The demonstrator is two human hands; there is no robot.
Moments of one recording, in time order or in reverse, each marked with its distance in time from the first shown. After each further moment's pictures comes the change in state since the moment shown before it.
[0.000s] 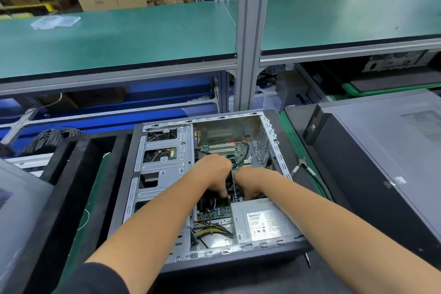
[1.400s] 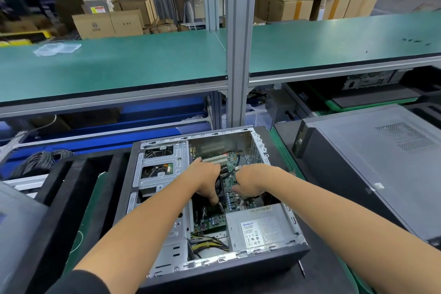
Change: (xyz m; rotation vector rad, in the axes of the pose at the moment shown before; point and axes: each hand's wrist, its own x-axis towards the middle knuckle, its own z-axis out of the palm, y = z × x) left_hand -0.009 -0.014 -0.013 -0.018 0.006 -0.073; right_hand -0.052 -0.003 -0.041 -0.093 0.016 0.124
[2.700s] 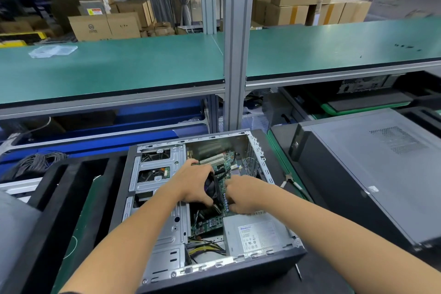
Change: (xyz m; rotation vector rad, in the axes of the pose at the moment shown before) left_hand -0.017 -0.022 0.020 -0.256 0.246 0.056; right_hand -0.009 -0.017 0.021 -0.088 0.240 -0.157
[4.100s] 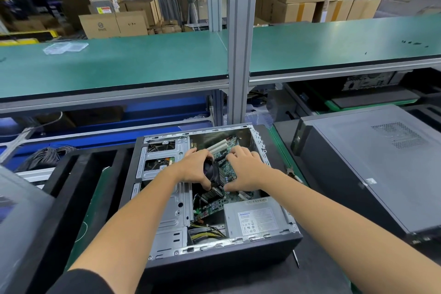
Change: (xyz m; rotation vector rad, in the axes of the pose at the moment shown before) left_hand -0.012 0.009 -0.024 -0.353 -0.079 -0.184; right_hand -0.003 0.007 -0.007 0.188 0.212 0.241
